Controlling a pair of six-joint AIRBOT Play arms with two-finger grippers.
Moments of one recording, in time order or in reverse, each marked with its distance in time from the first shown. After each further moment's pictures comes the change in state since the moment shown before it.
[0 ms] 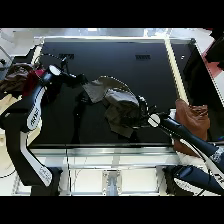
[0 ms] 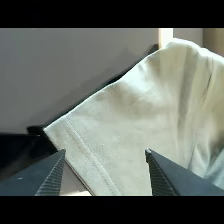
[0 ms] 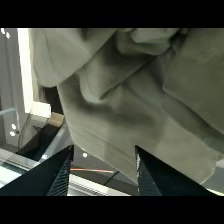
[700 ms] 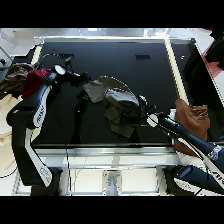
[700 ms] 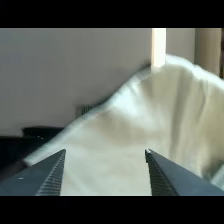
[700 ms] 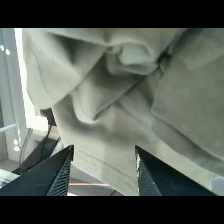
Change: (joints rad) left arm 0.007 -0.080 0.122 -0.012 0.005 -0.061; right arm 0.002 -0.024 0.004 -0.023 -0.070 0.038
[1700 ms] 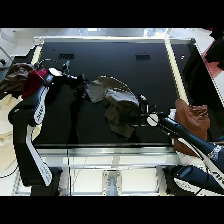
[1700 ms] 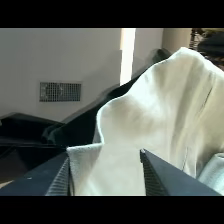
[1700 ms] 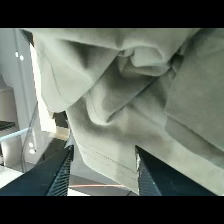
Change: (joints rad) left arm 0.034 -0.098 0.025 -0.146 -0.109 0.061; right arm 0.000 0.001 0.003 0.063 -0.010 0.002
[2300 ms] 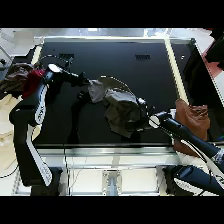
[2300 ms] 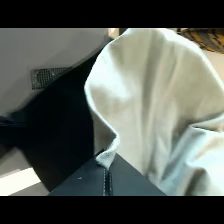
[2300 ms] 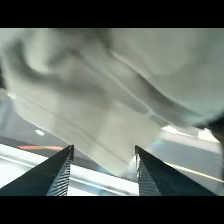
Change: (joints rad) left arm 0.003 0.004 0.092 -0.042 -0.149 0.053; right arm 0.000 0.041 0.000 -0.269 0.248 0.030
